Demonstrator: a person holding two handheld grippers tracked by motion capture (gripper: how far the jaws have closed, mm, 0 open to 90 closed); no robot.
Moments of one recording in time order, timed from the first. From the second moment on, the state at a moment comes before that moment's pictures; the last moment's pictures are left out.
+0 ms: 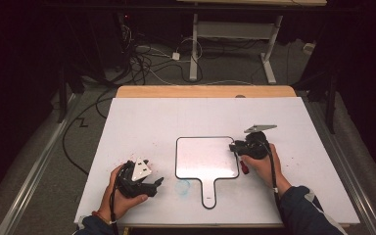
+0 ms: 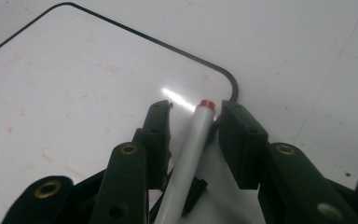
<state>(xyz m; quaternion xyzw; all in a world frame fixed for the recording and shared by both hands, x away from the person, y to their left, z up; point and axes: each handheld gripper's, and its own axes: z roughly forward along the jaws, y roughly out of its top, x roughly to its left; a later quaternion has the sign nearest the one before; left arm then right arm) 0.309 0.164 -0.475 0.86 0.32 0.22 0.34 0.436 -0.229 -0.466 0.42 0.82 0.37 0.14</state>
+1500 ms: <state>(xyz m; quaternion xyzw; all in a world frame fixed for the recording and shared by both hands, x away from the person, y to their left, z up) 0.305 0.165 -0.476 0.86 0.30 0.26 0.34 0.354 -0.261 -0.409 0.25 0.81 0.43 0.31</state>
